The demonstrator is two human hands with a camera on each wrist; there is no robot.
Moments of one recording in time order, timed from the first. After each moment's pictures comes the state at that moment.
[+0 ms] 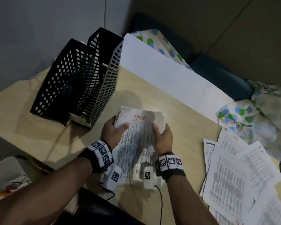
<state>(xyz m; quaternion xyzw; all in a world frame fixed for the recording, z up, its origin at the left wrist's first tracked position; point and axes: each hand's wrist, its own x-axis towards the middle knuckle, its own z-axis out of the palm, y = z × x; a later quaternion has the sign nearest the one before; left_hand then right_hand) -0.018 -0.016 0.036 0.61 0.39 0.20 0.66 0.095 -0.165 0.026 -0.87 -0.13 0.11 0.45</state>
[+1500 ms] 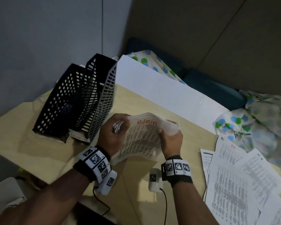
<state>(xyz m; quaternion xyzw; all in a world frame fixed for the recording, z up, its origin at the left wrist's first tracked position) -0.017 -0.008 0.099 0.69 0.08 0.41 0.59 0.102 -0.169 0.105 -0.73 -0.19 0.02 0.65</state>
